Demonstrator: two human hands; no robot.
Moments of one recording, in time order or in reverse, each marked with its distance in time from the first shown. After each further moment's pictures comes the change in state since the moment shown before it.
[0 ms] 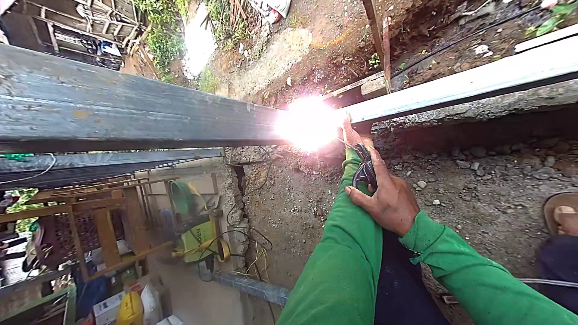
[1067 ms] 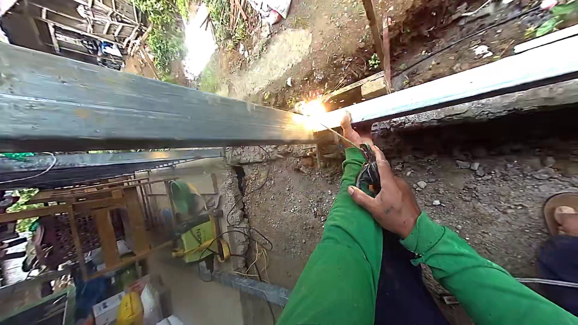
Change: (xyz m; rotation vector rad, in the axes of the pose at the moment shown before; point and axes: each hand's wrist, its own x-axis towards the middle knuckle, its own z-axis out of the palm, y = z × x) left_hand -0.010 0.008 0.007 0.033 -0.048 -0.003; right_hand -0.003 0.007 0.003 0.083 0.052 -0.003
